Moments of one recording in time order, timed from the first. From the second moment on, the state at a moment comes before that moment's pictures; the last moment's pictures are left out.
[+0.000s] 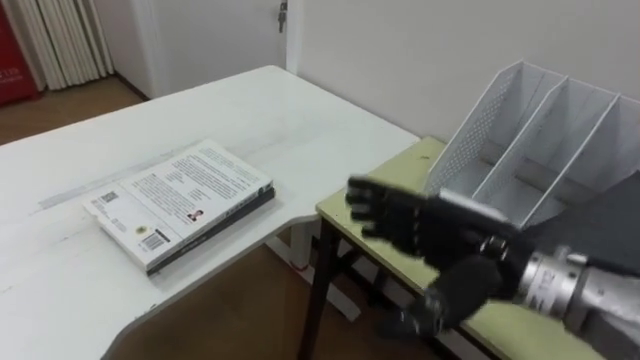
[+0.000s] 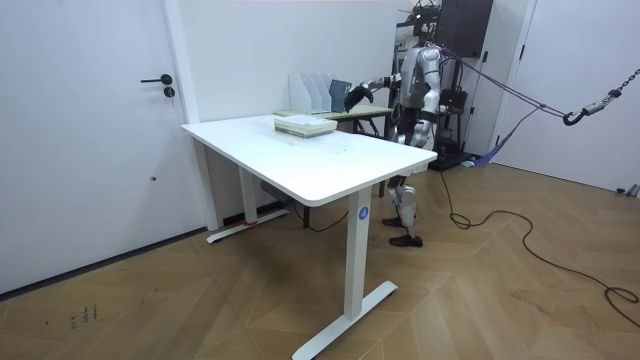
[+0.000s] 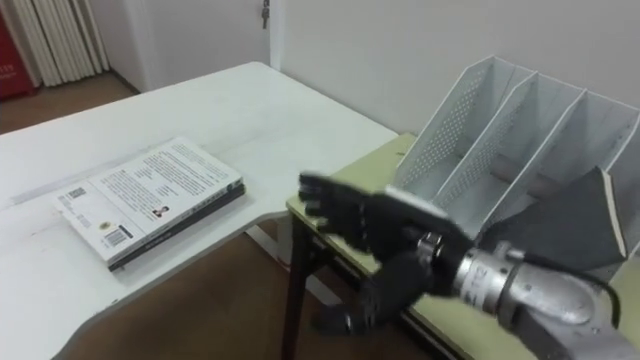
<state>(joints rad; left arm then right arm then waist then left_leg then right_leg) 0.18 0.39 -0.07 1.11 -0.52 0.12 -0.40 -0.11 -0.65 0.25 0.07 0.39 0.17 0.81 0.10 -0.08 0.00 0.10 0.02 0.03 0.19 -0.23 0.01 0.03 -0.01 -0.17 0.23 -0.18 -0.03</state>
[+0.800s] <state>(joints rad) 0.17 0.32 0.00 1.20 -0.51 0.13 -0.36 0.05 -0.47 0.07 1.05 -0.12 0.18 0.78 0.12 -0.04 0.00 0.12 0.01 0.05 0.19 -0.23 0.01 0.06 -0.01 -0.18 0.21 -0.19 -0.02</state>
